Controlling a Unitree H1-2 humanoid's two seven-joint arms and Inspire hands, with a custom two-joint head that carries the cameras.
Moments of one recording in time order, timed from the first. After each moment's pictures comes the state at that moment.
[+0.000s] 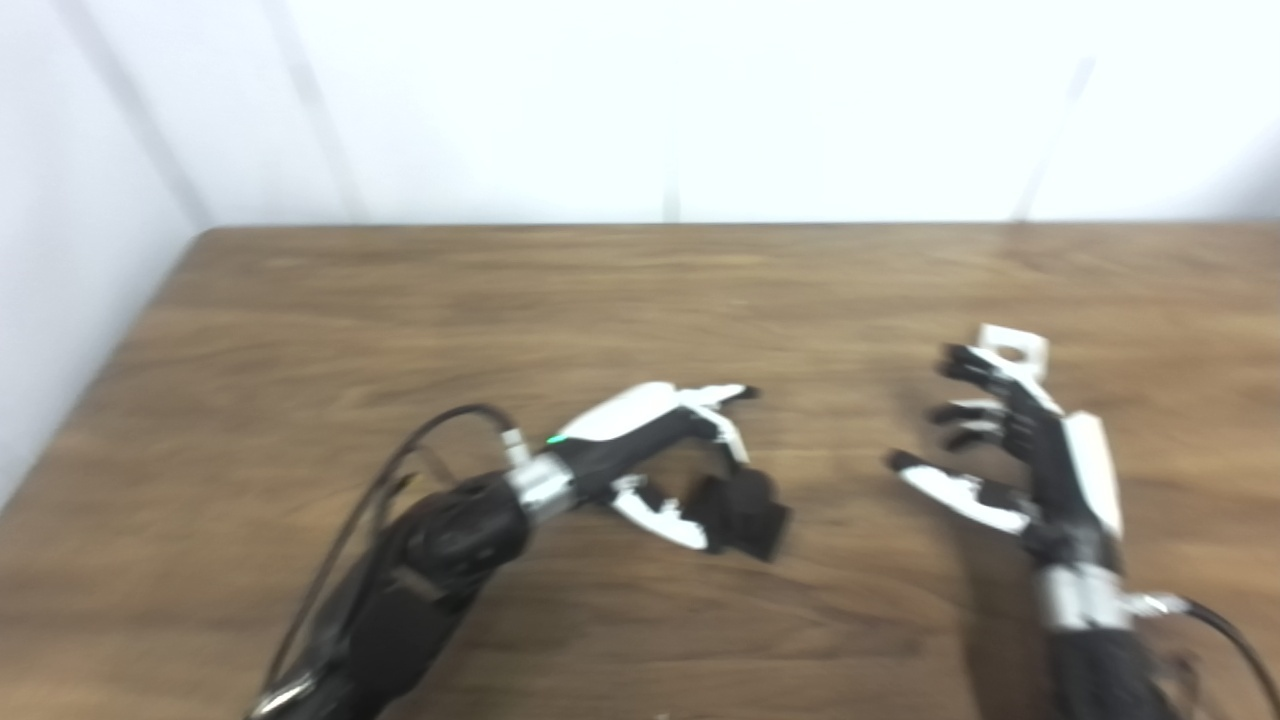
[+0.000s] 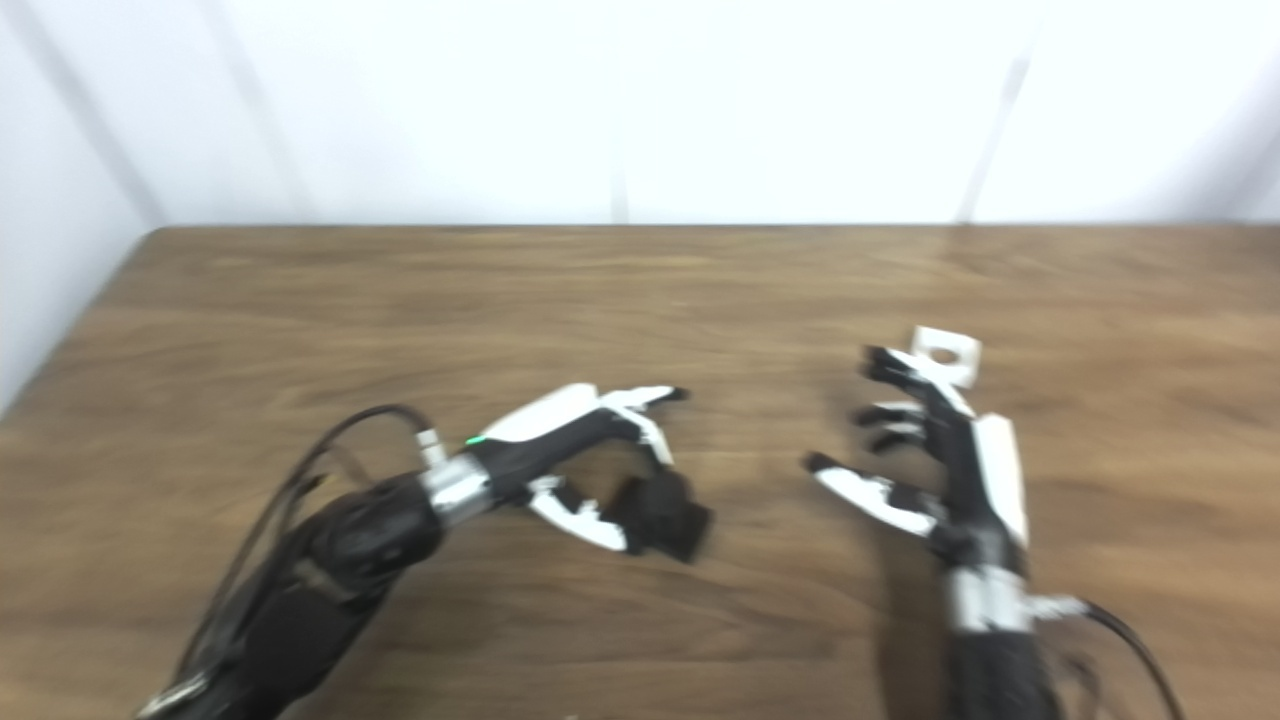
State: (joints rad) left arm -0.33 0.34 -0.41 0.06 0.38 -0.15 -0.40; right arm 0.03 -0.09 0.04 -0.20 -0.36 -0.01 -0.09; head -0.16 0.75
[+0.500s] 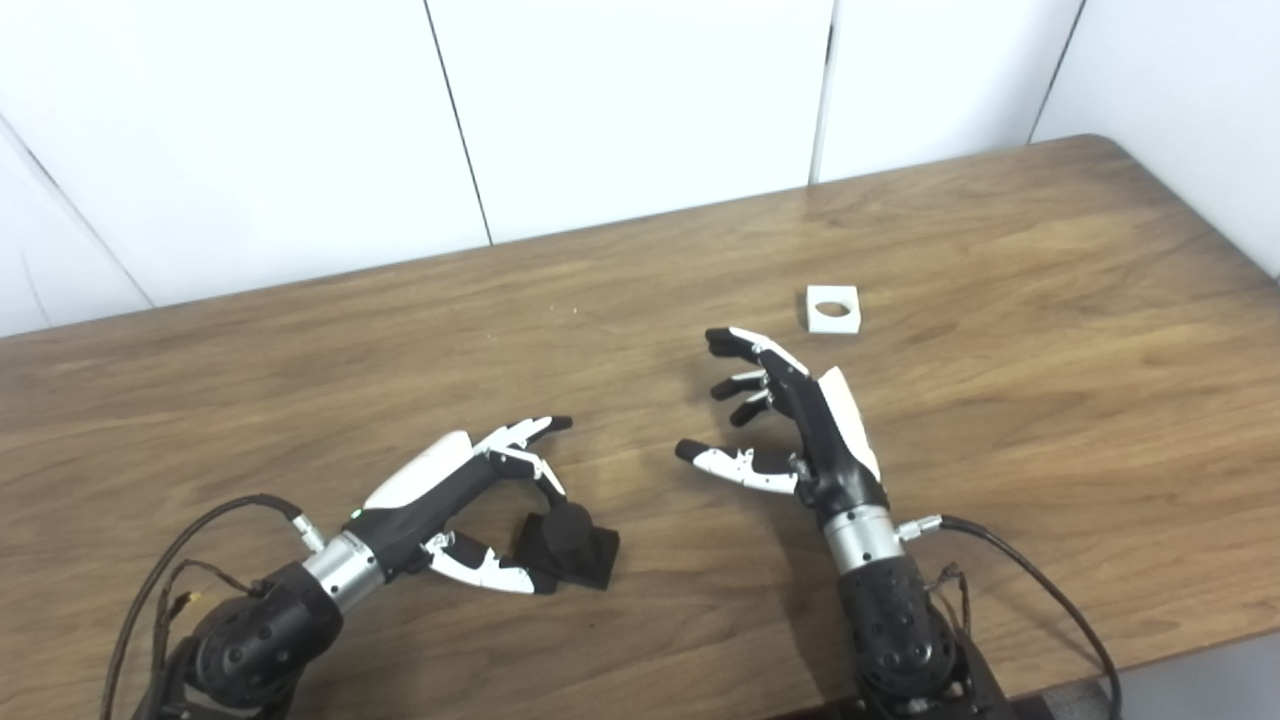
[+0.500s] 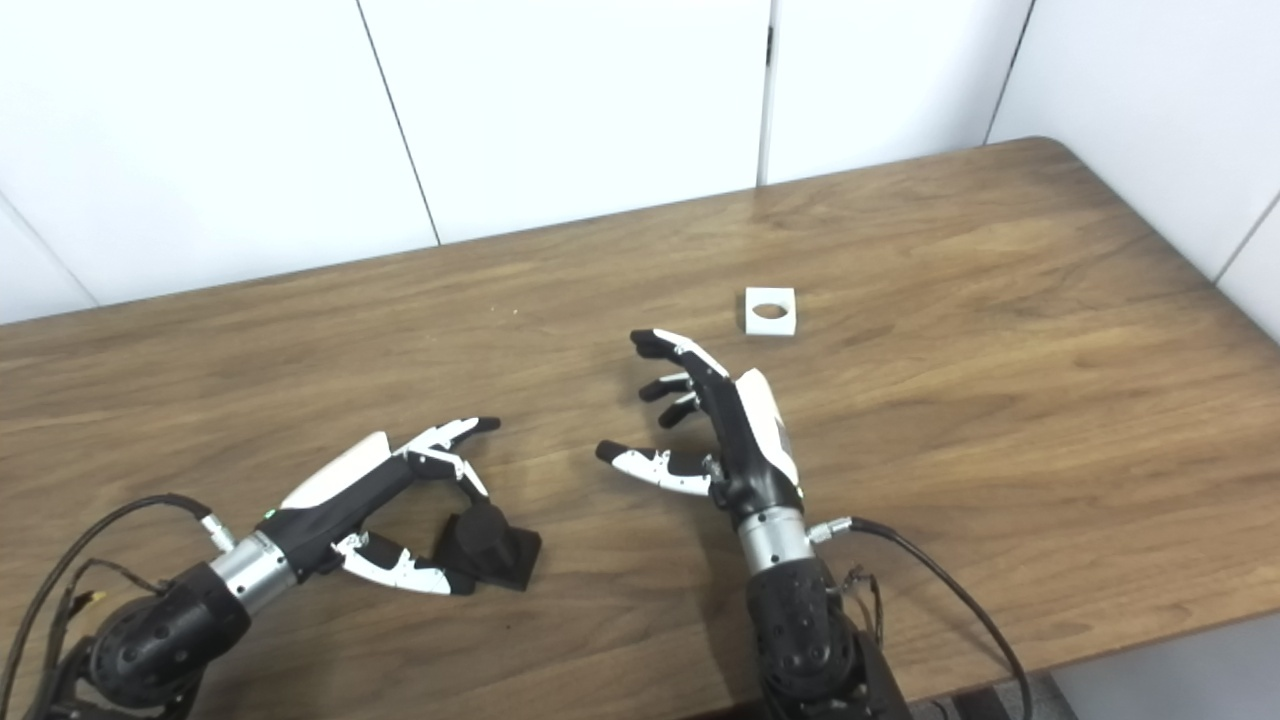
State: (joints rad) left arm -0.30 0.42 -0.36 0.11 0.28 -0.28 -0.45; right arm 0.01 0.00 0.11 -0.14 -0.45 -0.01 -0.16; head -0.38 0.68
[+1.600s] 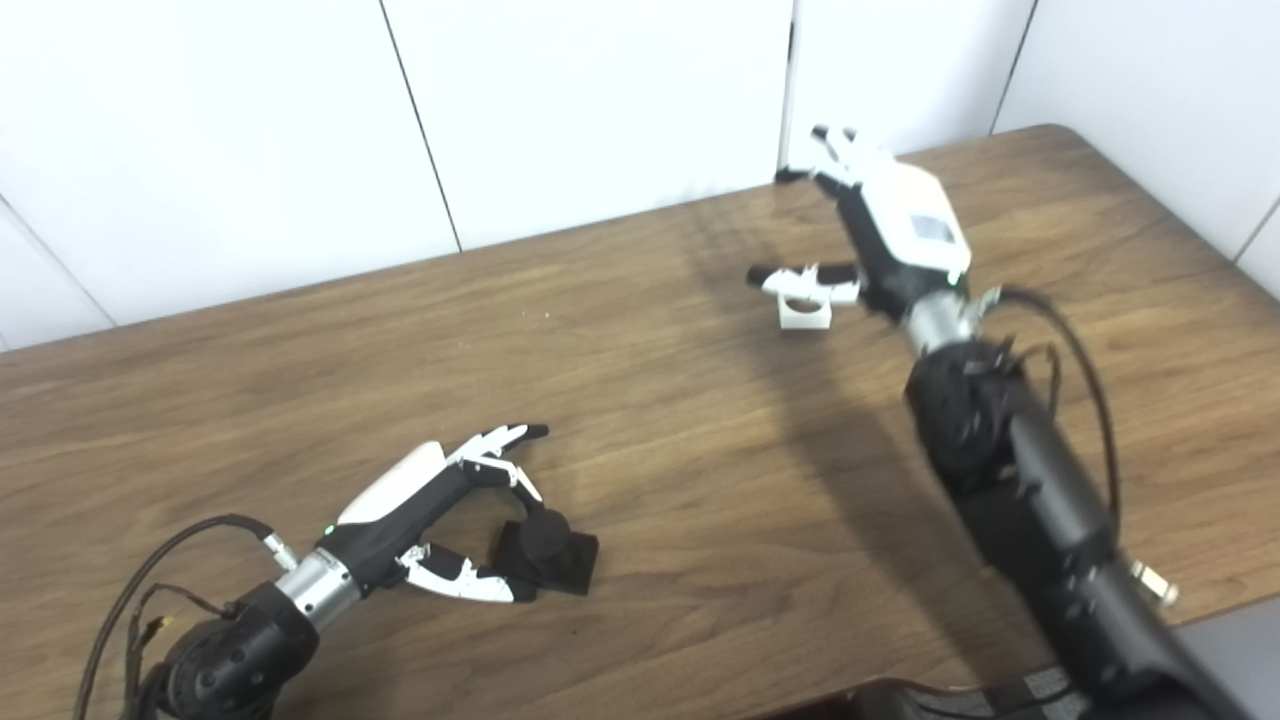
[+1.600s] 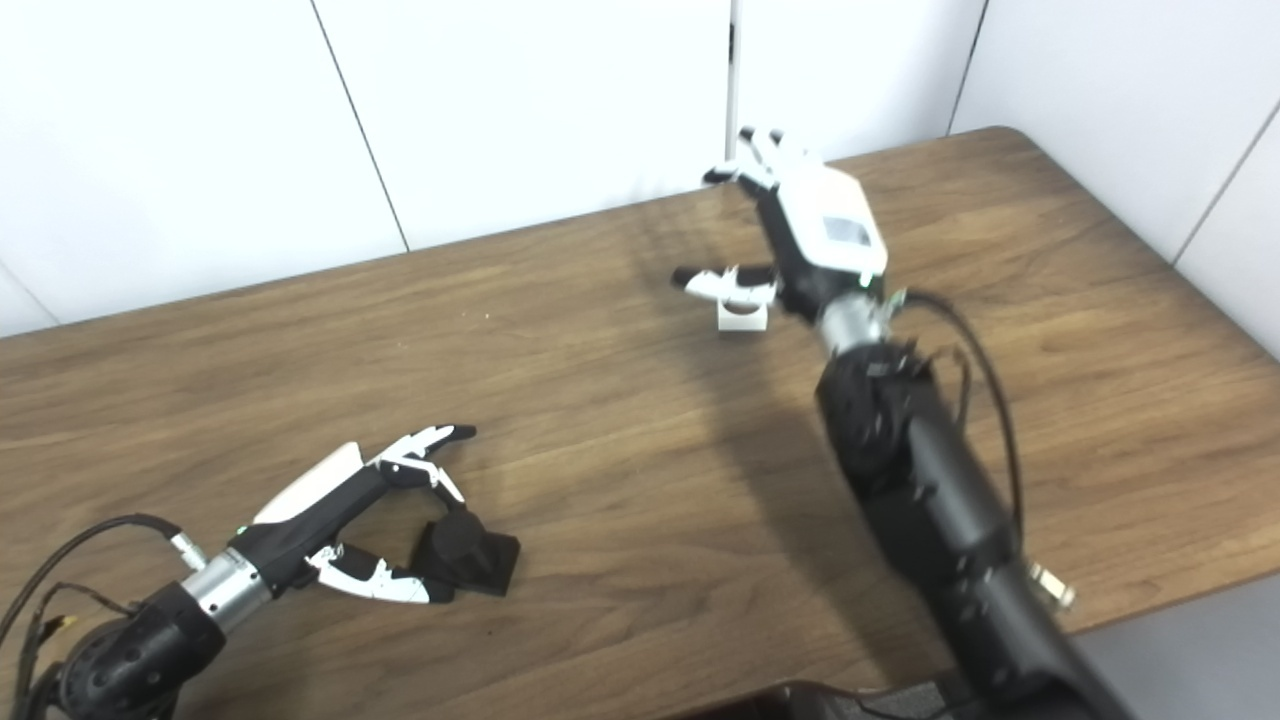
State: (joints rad) left arm -0.30 0.41 -0.36 0.11 0.28 -0.29 -0.45; right arm -0.38 -0.40 0.06 -0.09 -0.87 0.26 0.01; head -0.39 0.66
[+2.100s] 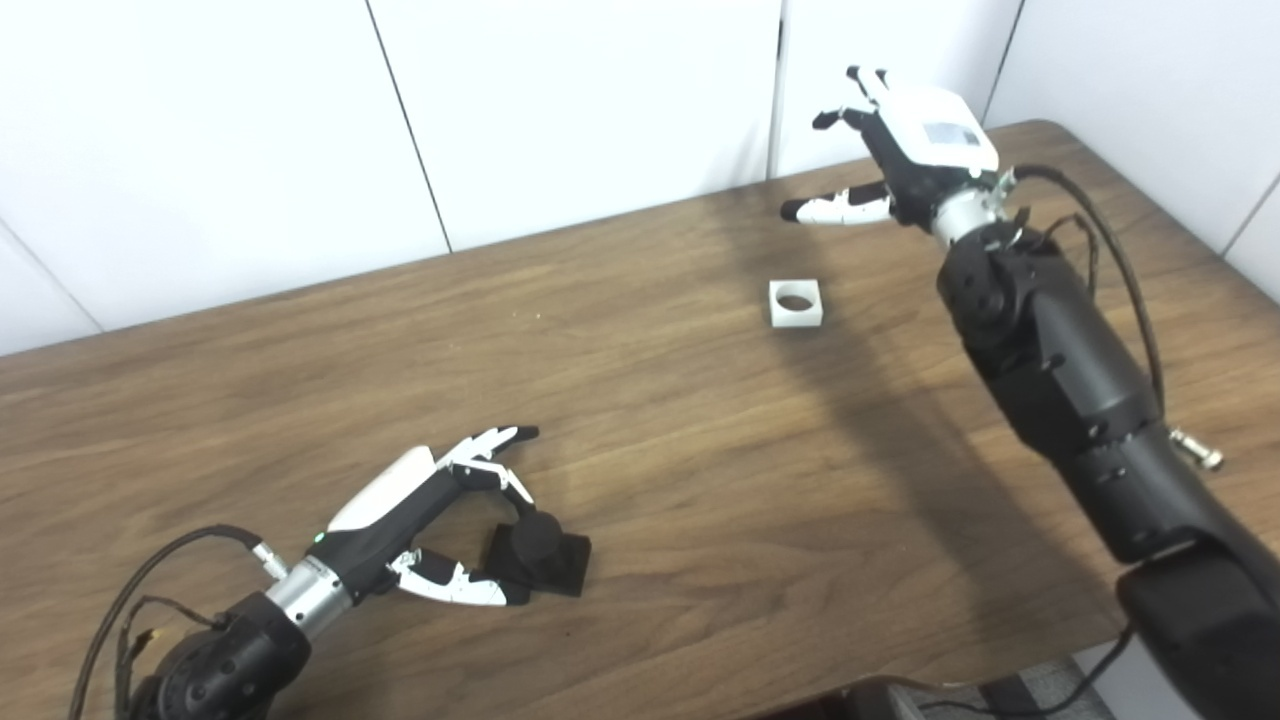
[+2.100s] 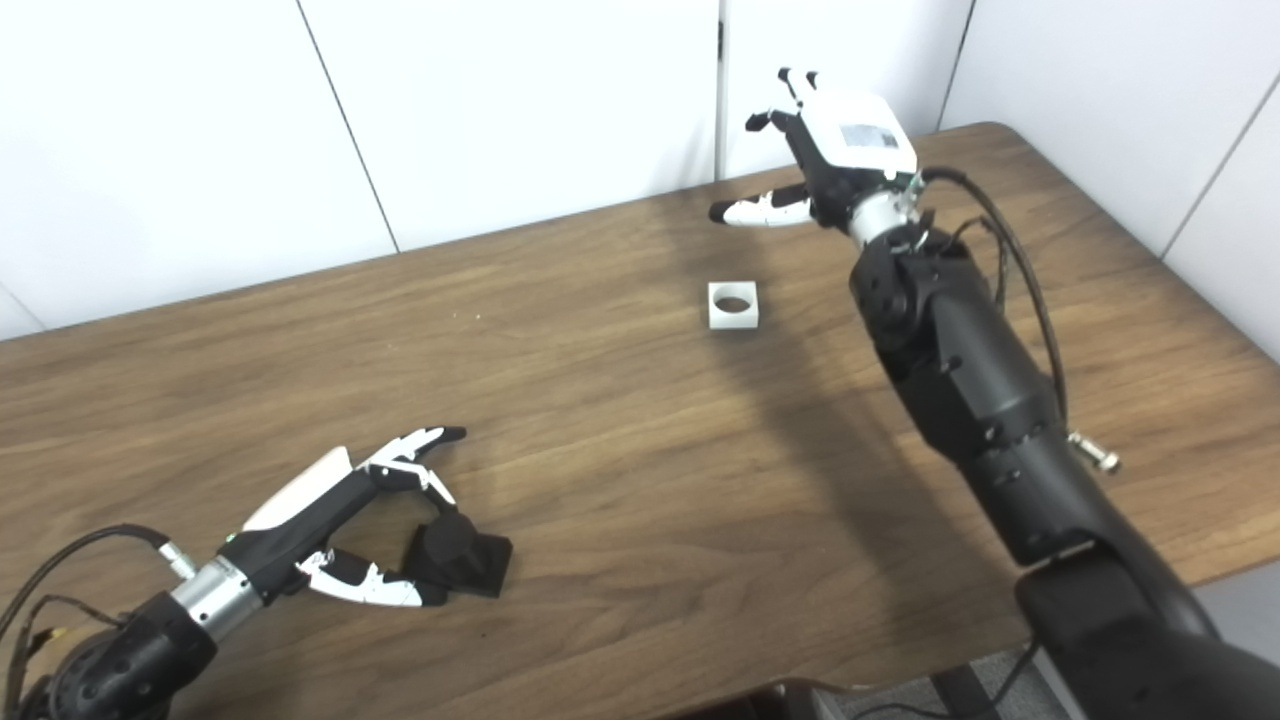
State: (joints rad) left arm -0.29 0.41 -0.35 0.10 0.28 -0.27 -0.44; right arm -0.55 -0.57 0.13 0.07 -0.86 0.32 0.30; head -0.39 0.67
